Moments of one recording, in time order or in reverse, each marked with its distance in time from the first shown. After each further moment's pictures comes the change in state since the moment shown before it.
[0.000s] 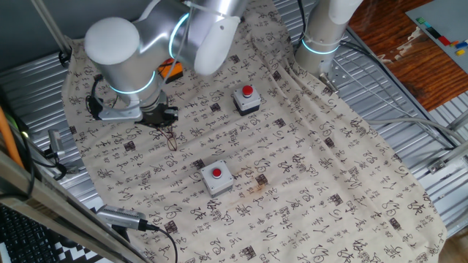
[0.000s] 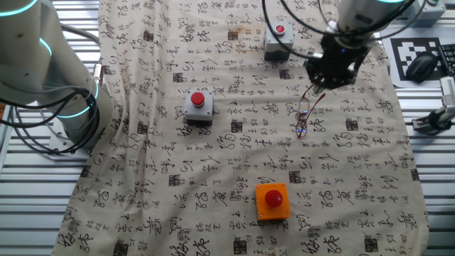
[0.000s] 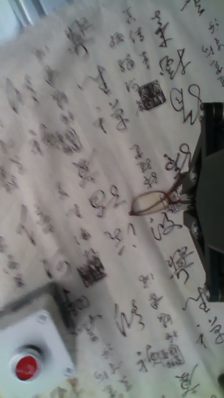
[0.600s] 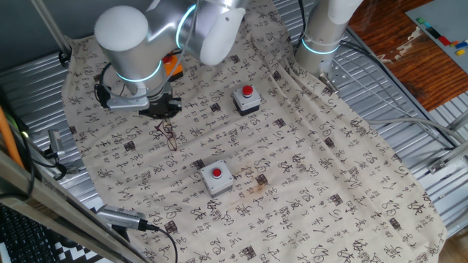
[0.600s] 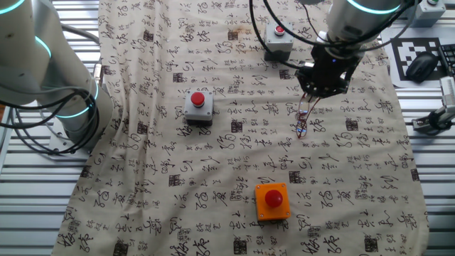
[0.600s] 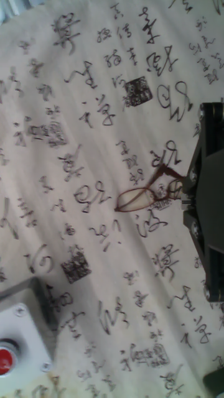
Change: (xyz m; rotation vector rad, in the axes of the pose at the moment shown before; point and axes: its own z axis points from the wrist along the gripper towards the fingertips) arm 0.020 0.001 0.001 0.005 -0.009 -0.012
